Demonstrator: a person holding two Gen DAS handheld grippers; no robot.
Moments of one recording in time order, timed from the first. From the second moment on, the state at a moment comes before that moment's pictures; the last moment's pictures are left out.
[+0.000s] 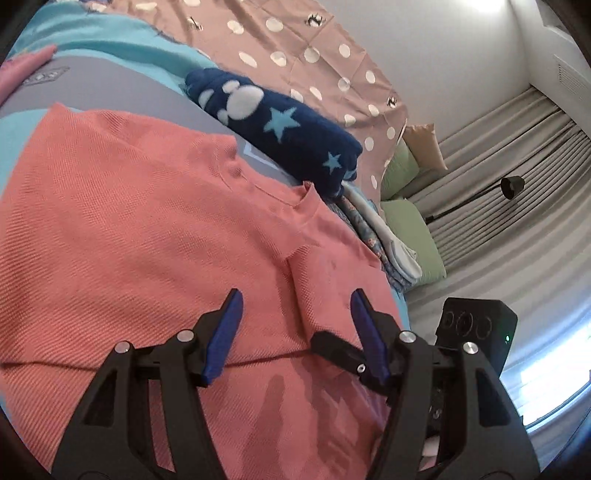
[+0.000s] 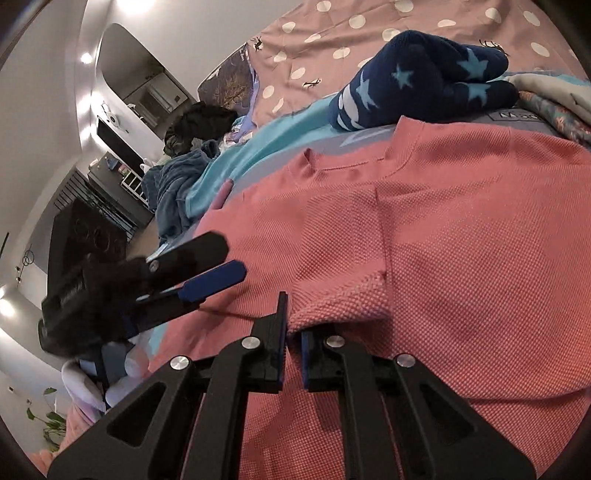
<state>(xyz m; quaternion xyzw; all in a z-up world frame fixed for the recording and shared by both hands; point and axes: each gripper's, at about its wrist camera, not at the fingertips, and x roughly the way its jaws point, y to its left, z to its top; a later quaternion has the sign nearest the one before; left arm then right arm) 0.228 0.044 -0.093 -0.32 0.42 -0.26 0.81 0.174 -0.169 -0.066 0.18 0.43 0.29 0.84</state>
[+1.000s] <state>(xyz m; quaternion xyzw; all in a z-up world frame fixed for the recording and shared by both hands) 0.247 0.032 -0.102 -0.25 0.46 -0.26 0.81 0.142 -0.169 -0.046 -0.03 0.40 0.25 0.88</state>
